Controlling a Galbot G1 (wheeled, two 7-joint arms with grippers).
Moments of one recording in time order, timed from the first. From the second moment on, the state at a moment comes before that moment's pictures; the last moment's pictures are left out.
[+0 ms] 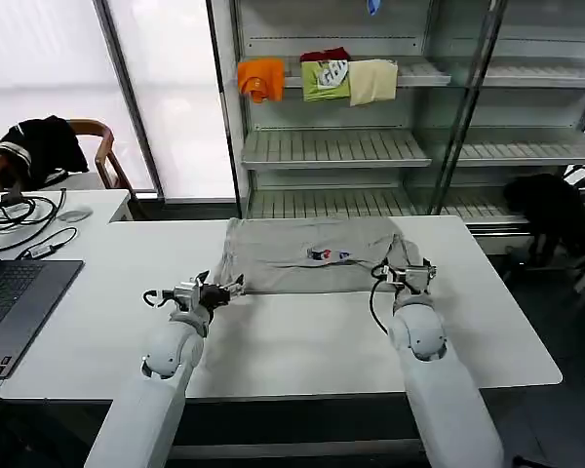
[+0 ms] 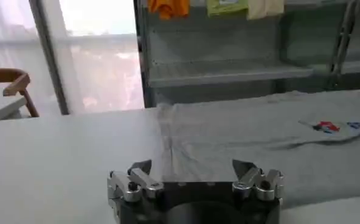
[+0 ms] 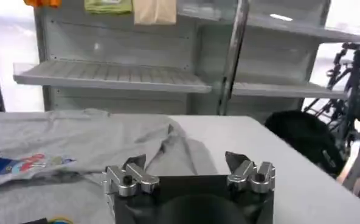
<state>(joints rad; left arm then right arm) 0.85 -1.33 -0.34 -1.59 -0.26 0.55 -0.06 -0.81 1.32 0.36 1.62 0.26 -0.58 0.40</state>
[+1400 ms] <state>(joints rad) 0.89 -1.33 -0.33 -1.59 -0.28 0.57 -0.10 -0.90 1.26 0.35 1.63 0.40 -0.58 0.41</state>
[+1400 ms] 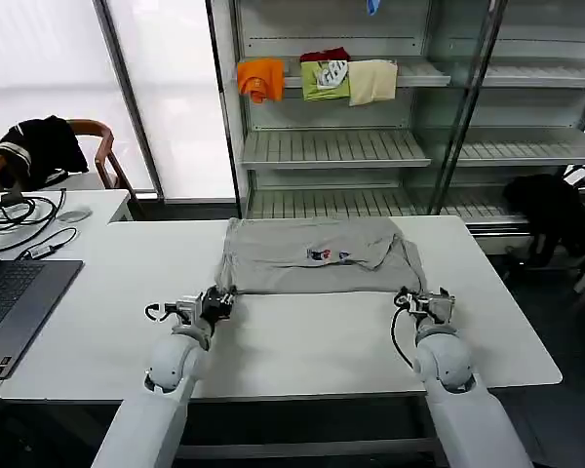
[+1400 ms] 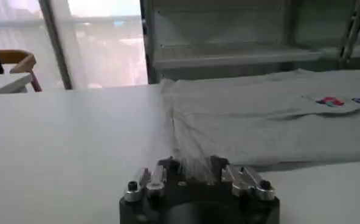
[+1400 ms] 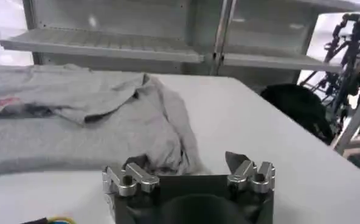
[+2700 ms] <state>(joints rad) 1.06 -1.27 -0.38 -1.83 -0.30 0.58 -0.11 -1.06 1.24 0.40 1.90 0.45 -0.58 0.44</state>
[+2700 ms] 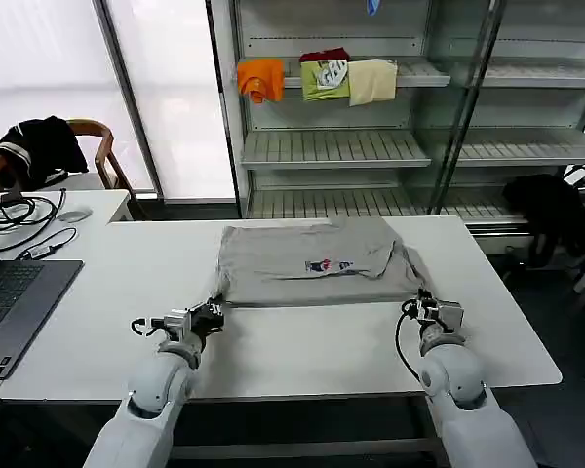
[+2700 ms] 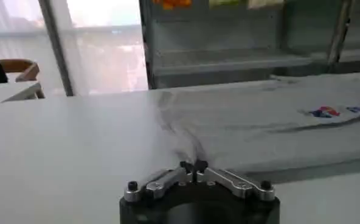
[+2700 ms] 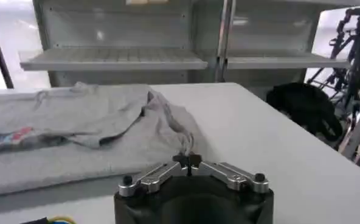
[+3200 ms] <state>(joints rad) 1.37 -1.23 -0.49 -2.11 -0.31 0.55 -0.11 -1.33 1.25 0.45 2.13 0.44 -0.58 0.48</state>
